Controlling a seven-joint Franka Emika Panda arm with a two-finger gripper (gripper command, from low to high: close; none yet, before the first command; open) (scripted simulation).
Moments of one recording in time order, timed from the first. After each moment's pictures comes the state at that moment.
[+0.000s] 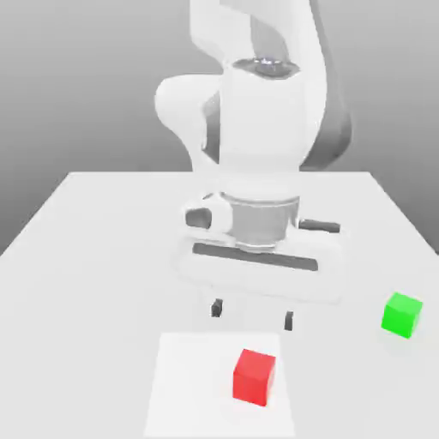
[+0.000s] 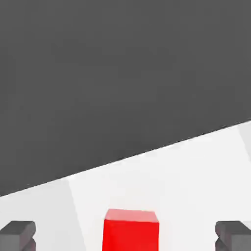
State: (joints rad) arm -0.07 0.06 0.18 -2.63 -0.05 2.72 1.27
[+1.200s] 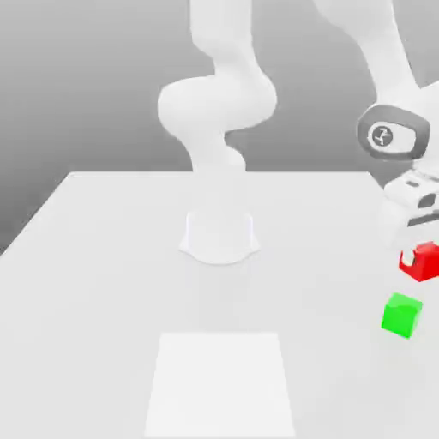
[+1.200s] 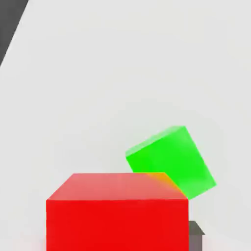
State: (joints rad) arm 0.53 0.12 0.33 -2.65 -0.11 2.77 1.44
